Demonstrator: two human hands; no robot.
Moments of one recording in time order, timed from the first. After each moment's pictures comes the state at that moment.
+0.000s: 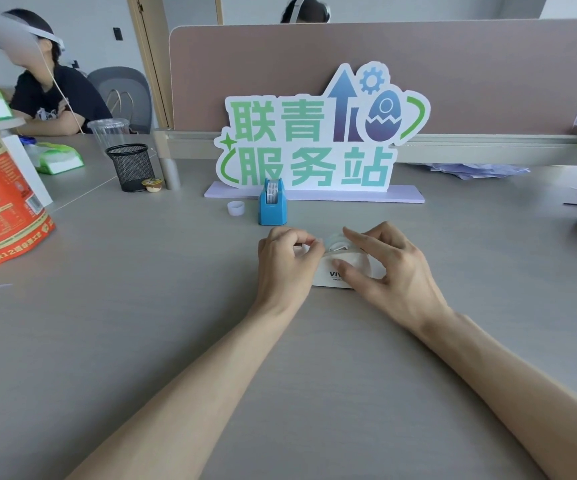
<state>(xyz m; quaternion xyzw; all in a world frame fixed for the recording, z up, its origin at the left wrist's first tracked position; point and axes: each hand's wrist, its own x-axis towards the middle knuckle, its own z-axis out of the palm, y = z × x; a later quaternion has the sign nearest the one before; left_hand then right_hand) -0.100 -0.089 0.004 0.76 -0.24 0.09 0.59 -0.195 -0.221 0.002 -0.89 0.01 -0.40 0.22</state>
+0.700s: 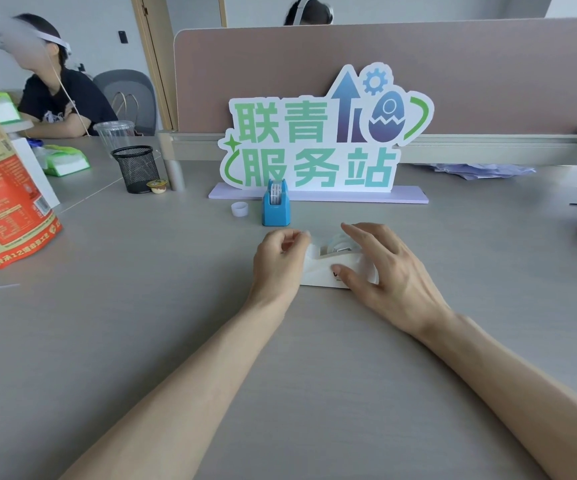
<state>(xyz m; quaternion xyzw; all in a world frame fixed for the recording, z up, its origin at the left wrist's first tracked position) -0.097 -0.081 0.009 0.72 -0.14 -0.02 0.68 -0.194 -0.222 0.001 -0.92 -0.02 -0.35 0.15</state>
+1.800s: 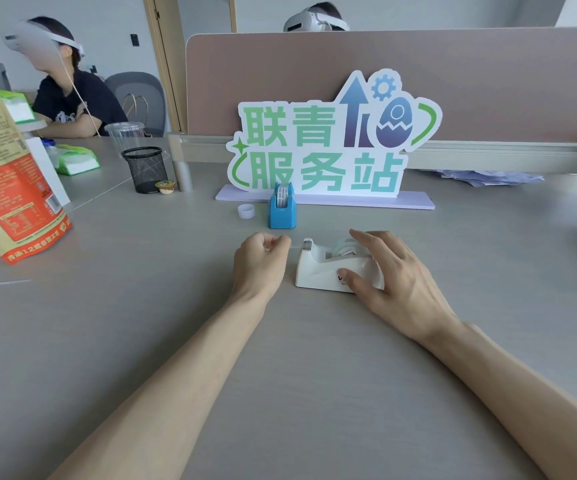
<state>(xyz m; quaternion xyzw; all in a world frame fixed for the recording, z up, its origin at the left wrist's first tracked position) -0.078 -0.059 0.015 0.80 -0.08 0.01 0.59 -0.196 -0.220 0.002 -0.93 0.00 -0.33 0.16</state>
